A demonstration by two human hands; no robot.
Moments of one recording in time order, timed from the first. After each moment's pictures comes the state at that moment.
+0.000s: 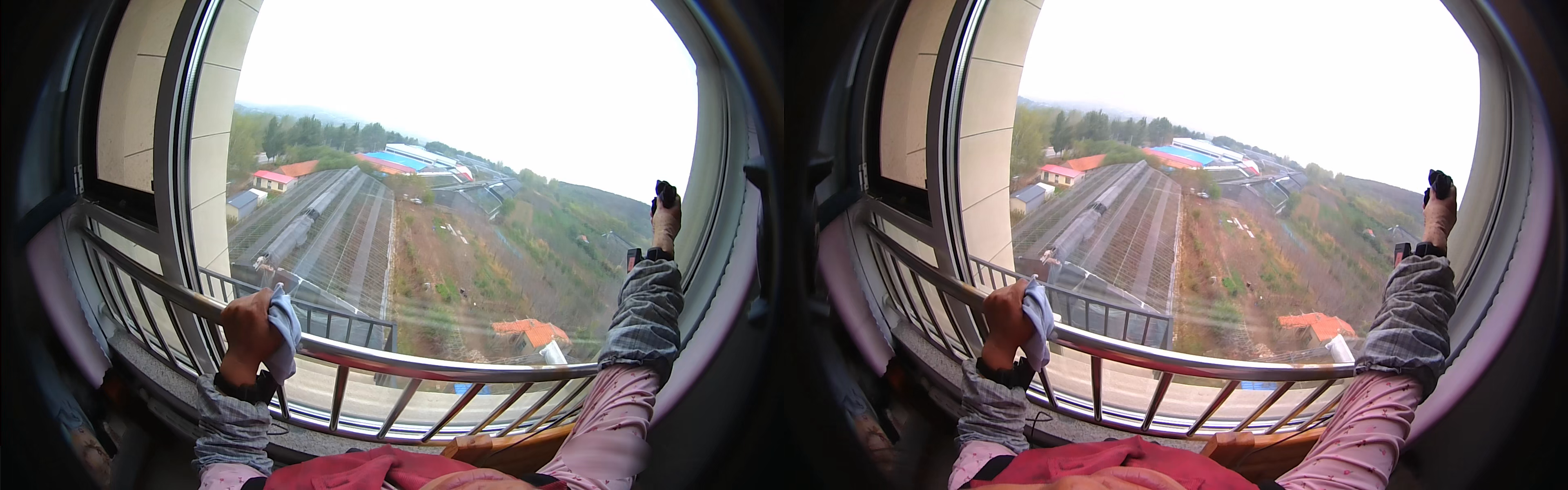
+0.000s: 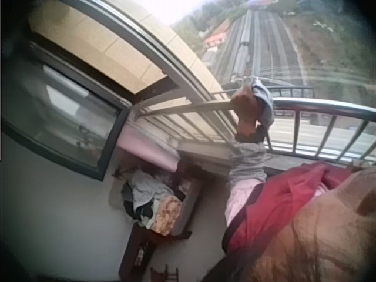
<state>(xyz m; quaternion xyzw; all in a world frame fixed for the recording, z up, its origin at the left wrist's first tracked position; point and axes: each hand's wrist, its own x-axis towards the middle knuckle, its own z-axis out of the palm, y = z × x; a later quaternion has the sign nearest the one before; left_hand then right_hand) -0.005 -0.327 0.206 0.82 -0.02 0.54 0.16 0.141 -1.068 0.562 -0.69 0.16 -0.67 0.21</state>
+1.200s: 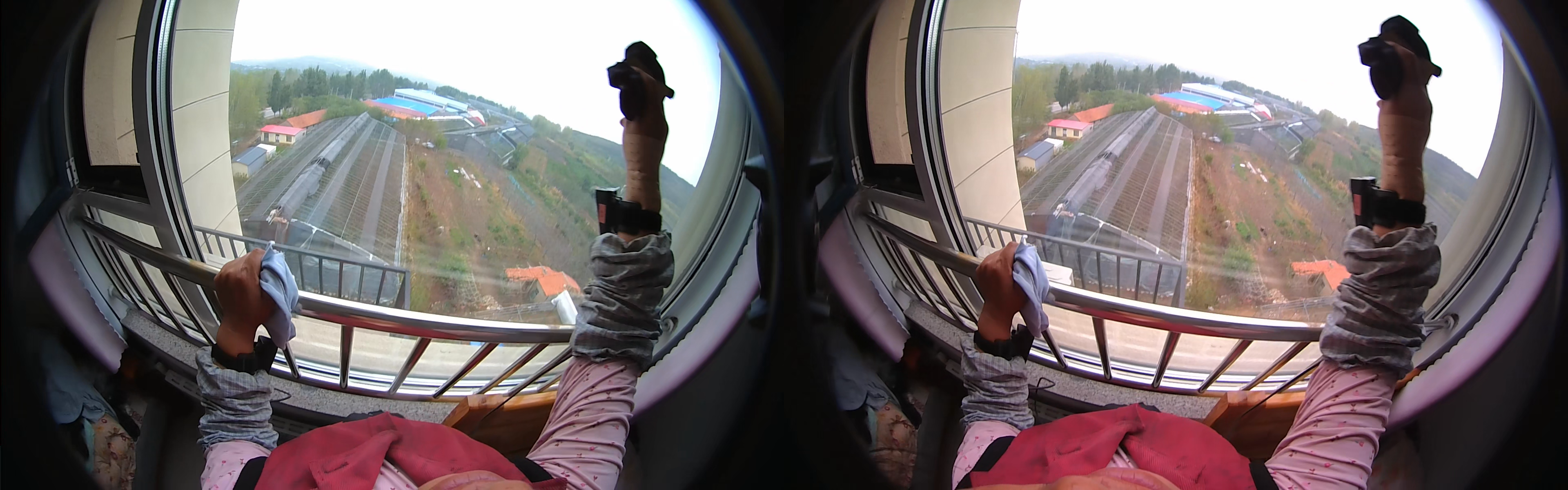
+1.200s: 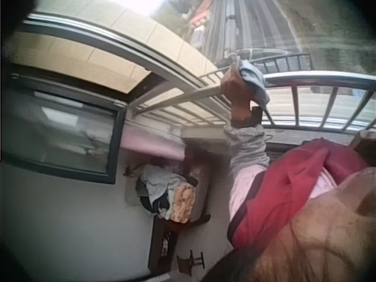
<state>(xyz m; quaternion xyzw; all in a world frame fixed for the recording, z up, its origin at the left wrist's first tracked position) -0.009 -0.324 0.208 0.83 -0.05 0.53 0.14 0.114 -0.822 0.538 -0.63 -0.19 -0.75 0.03</state>
